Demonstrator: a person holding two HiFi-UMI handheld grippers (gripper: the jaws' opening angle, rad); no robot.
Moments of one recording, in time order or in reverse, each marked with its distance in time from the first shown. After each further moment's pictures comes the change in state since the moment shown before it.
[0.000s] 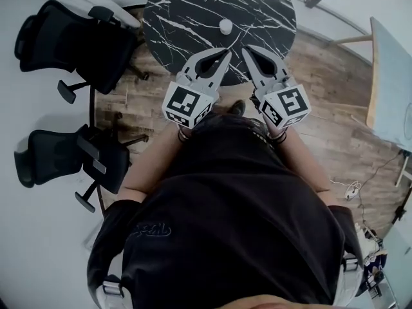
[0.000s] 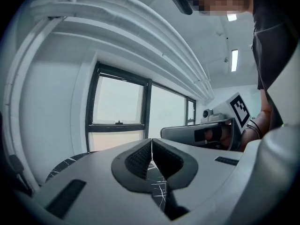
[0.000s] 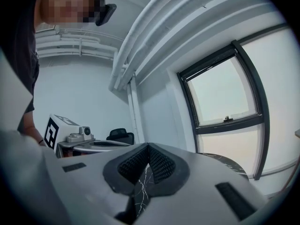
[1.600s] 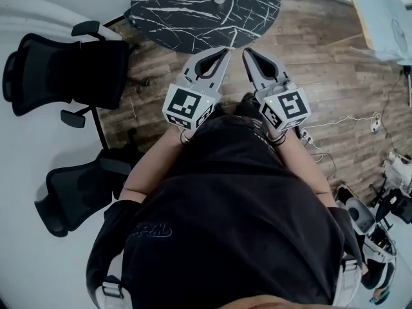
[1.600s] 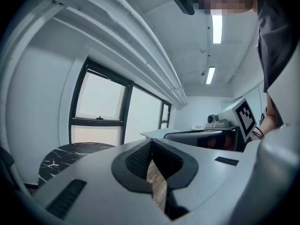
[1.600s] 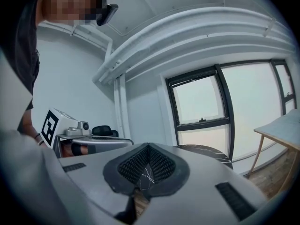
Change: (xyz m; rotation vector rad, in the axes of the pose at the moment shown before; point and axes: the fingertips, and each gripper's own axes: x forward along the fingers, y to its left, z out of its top) left arm -0.188 -0.013 -0.030 -0.014 0.011 -0.318; right arm -0.031 0.195 -0.046 0.008 -0.011 -0.384
